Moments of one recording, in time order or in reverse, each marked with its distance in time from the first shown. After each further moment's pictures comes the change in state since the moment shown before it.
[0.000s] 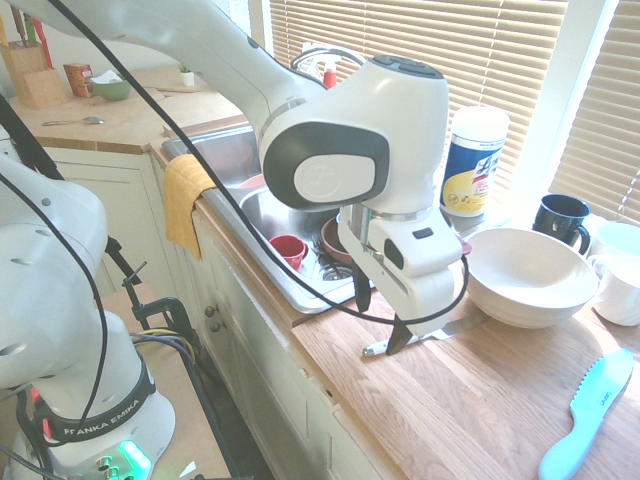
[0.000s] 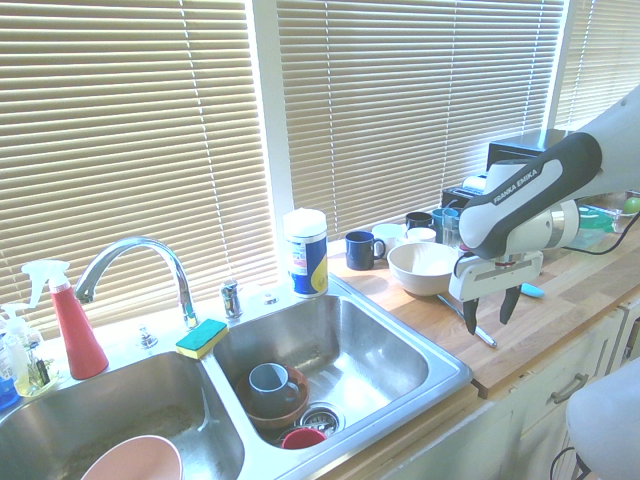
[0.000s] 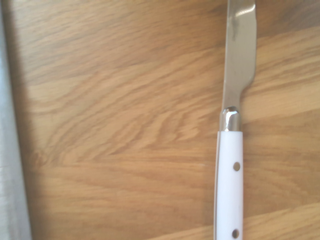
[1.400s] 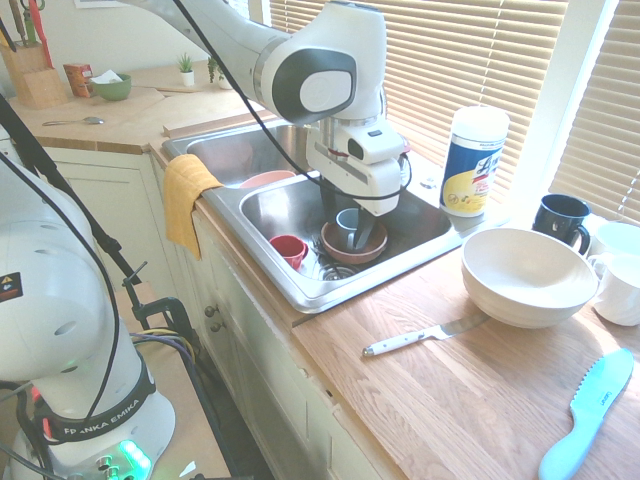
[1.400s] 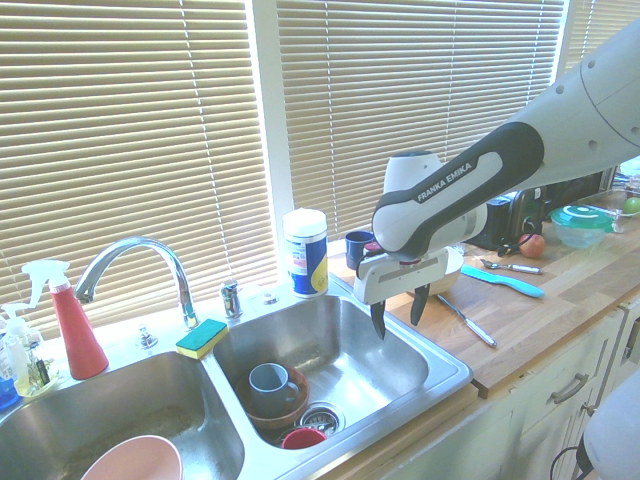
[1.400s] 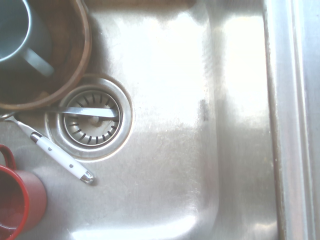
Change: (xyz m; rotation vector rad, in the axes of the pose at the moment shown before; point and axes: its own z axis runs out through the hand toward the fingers) arm -0.109 -0.161 -0.041 0.038 -0.020 -0.169
